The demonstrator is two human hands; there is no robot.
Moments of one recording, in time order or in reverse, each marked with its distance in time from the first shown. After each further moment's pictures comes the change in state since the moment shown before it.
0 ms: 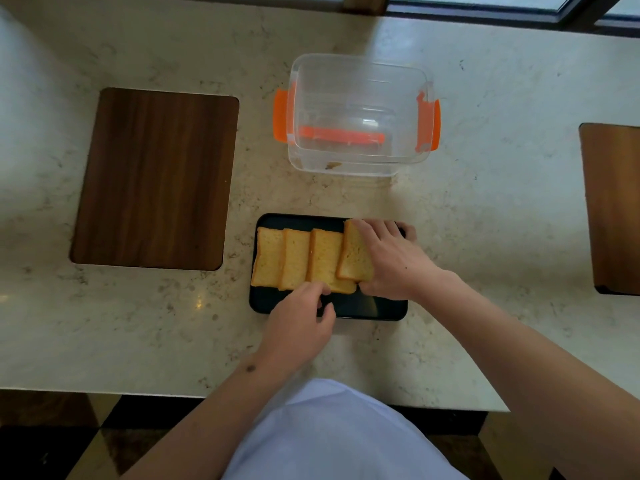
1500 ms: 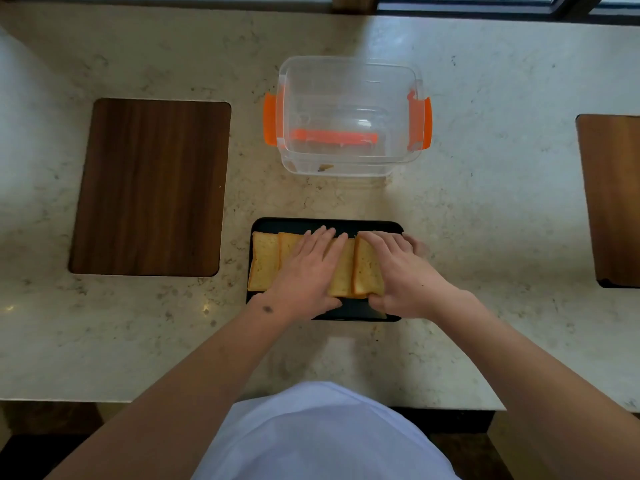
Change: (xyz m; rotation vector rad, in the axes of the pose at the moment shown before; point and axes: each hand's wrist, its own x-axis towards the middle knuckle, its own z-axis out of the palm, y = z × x) left_hand 0.079 -0.002 -0.005 0.557 -0.156 0.384; right_hand -0.031 0.014 0.013 0.188 0.049 -0.029
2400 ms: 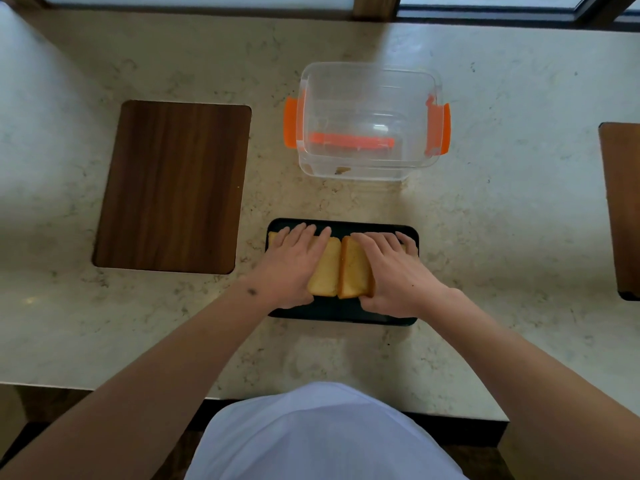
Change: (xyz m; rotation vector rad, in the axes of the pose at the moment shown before) left_hand -0.011 -0.047 -0.019 0.149 -0.207 -0.082; right_hand 0.023 -0.021 0.010 -0.034 0.040 -0.064
